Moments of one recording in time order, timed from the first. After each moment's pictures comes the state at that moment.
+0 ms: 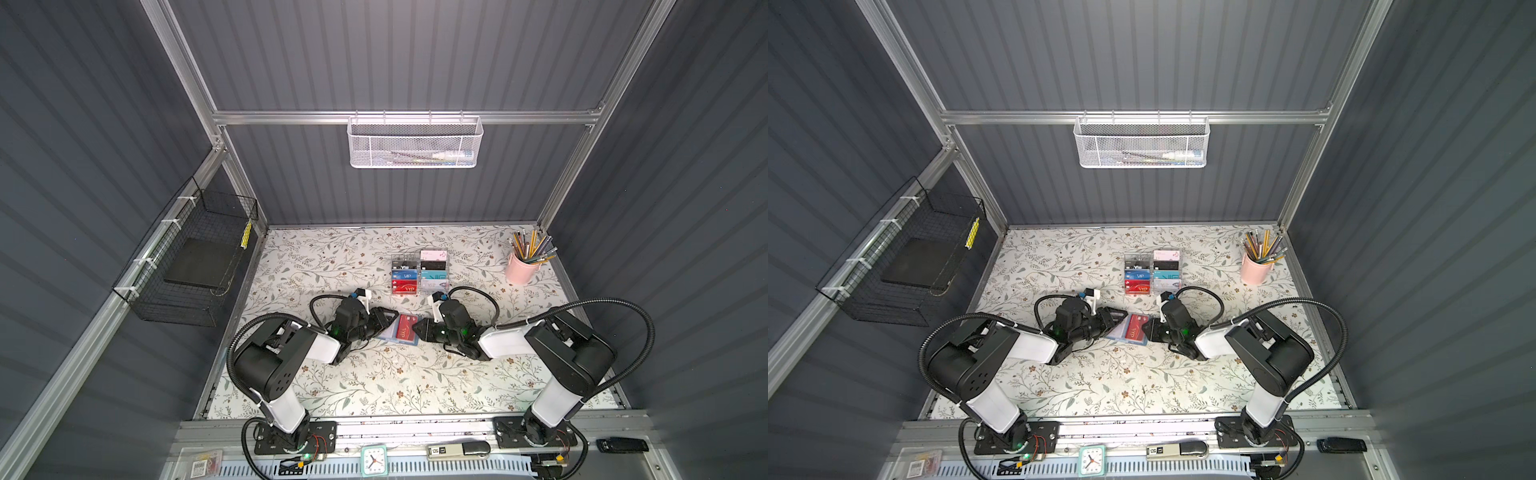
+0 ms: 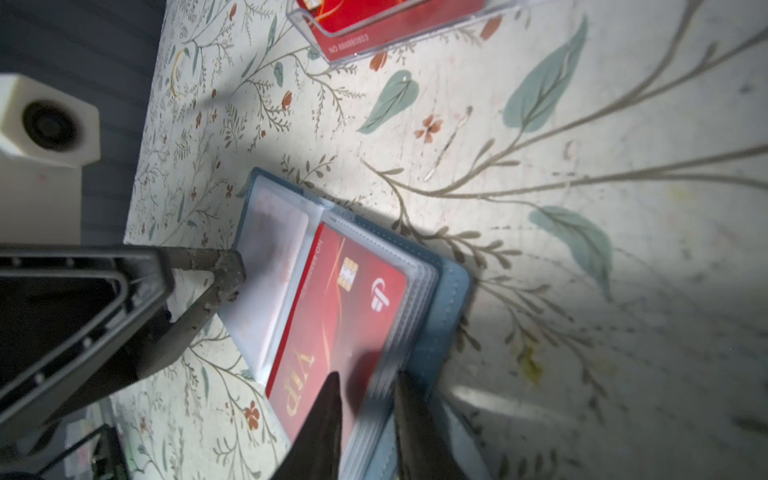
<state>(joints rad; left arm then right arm) -0.55 1.69 0.47 0.77 0.44 -1.07 0.70 1.71 0.58 0.45 -0.21 0.75</state>
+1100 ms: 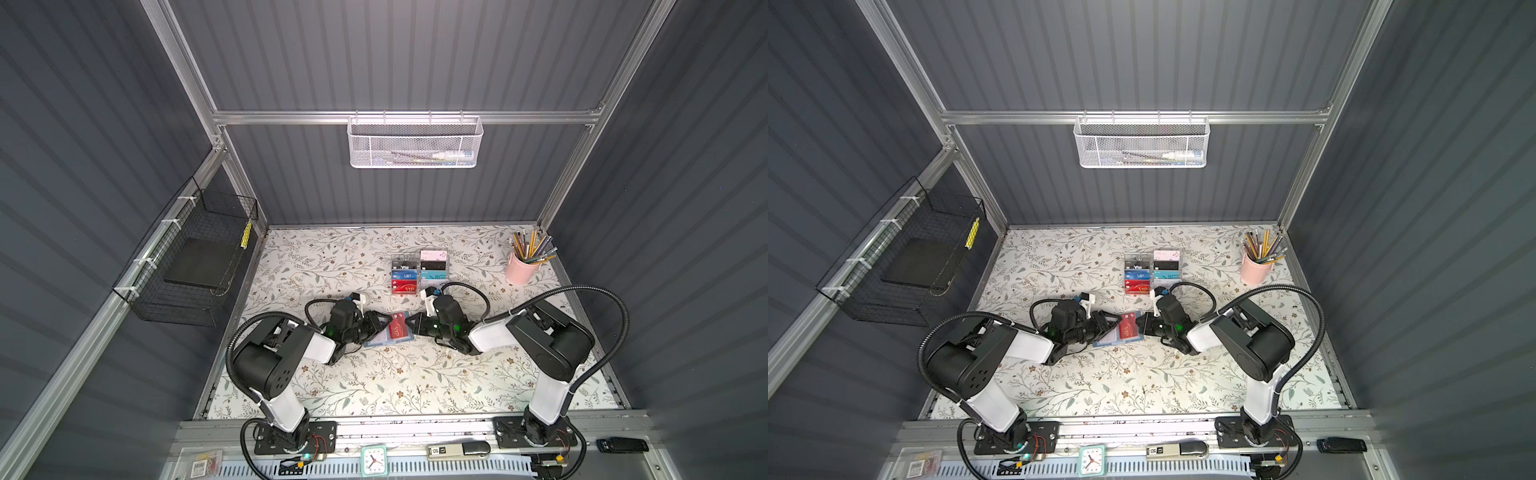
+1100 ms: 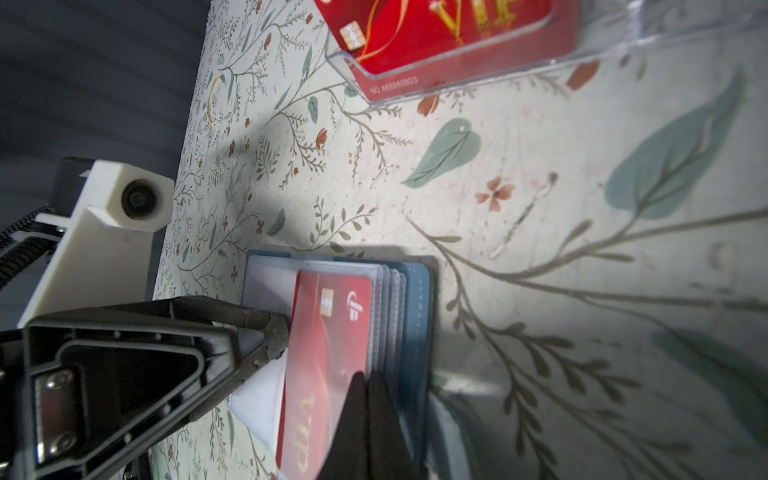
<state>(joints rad) -0.49 1.70 0.44 0.71 0.49 -1.03 0.70 1.84 0.66 0.58 -0.26 0.79</state>
